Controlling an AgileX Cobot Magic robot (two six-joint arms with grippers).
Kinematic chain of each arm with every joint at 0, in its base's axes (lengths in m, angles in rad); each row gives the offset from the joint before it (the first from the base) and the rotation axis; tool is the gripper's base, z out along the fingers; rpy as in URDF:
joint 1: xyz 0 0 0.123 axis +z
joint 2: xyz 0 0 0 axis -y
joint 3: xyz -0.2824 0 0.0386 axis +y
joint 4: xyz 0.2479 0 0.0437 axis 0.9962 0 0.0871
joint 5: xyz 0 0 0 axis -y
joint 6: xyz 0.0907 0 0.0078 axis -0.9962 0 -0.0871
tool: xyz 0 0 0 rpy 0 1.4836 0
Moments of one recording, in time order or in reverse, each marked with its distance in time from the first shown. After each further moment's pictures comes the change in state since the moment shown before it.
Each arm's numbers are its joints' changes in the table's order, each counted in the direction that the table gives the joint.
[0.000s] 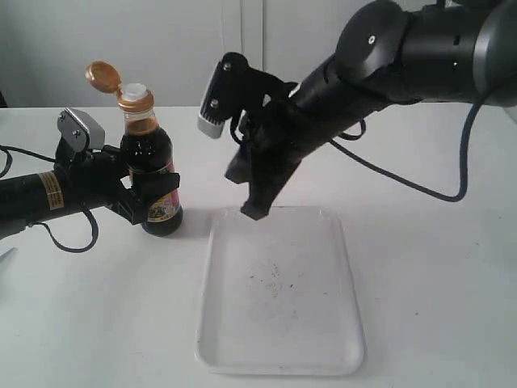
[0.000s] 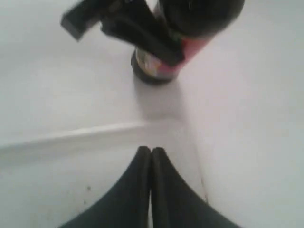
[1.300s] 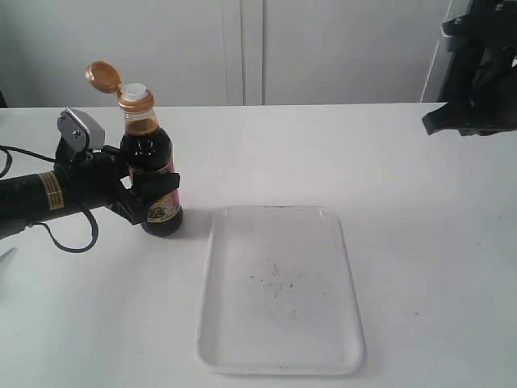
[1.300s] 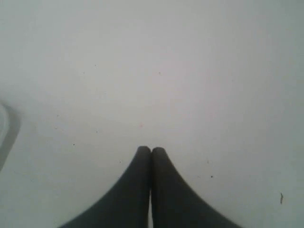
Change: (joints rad) left arm 0.000 0.000 0.000 0.000 0.000 0.004; right arm -0.506 0.188 0.139 -0.548 0.040 -0.946
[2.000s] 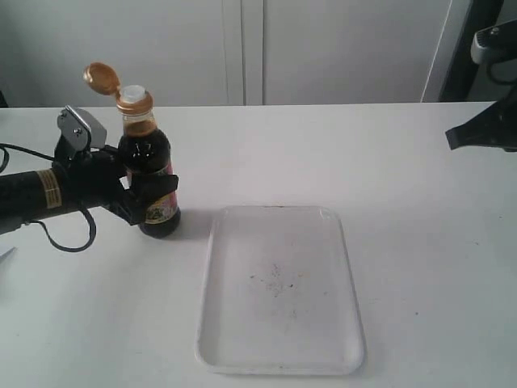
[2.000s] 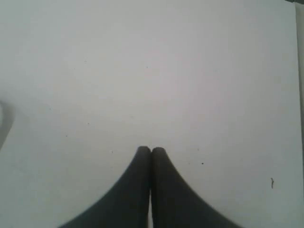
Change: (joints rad) left arm -0.002 0.043 0.009 0.013 -0.059 0.005; right arm -0.047 0.132 0.176 0.022 0.126 0.027
